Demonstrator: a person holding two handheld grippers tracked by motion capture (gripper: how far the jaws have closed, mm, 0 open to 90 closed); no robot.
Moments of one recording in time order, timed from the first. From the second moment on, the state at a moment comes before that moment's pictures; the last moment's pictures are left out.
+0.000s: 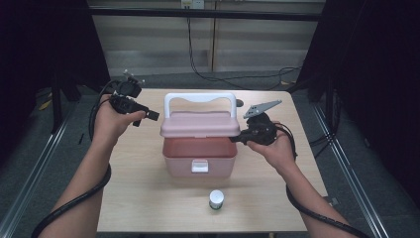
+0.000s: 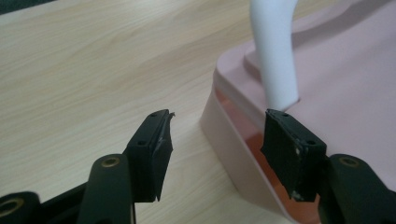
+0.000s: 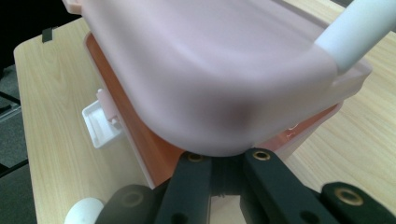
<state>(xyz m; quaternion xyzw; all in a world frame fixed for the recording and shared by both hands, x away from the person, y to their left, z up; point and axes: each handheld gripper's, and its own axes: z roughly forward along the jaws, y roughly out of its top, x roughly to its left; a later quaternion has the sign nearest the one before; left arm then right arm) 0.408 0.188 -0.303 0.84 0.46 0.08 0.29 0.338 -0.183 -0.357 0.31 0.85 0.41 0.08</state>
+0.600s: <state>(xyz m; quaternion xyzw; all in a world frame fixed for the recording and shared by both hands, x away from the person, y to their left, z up) 0.399 0.196 -0.331 0.84 0.45 0.06 0.29 0.341 -0.183 -0.343 0.32 0.85 0.41 0.08</state>
